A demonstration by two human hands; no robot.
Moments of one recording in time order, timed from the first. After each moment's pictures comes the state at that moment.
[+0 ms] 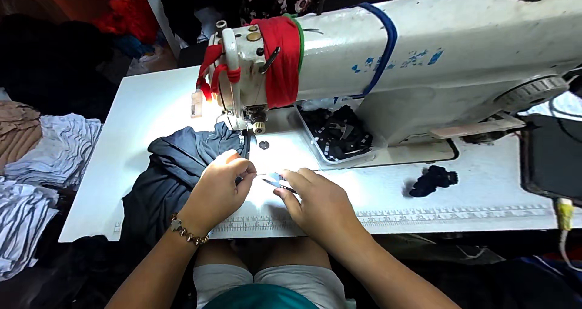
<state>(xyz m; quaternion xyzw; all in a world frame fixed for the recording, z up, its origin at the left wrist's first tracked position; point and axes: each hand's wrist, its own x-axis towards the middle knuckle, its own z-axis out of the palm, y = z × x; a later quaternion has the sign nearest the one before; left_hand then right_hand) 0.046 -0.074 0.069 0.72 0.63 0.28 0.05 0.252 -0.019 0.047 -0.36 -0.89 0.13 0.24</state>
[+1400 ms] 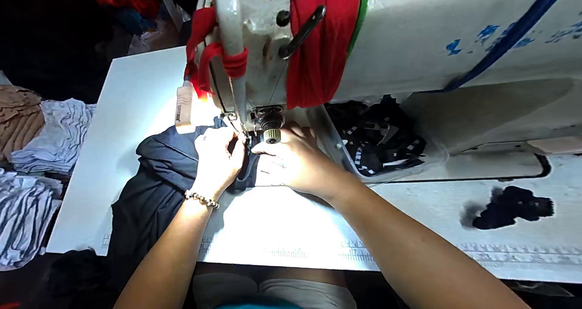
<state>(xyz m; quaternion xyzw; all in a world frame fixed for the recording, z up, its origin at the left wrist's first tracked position) 0.000 0.000 0.003 0.62 0.72 0.33 0.00 0.183 0.088 0.016 -0.22 -0.93 0.25 0.17</state>
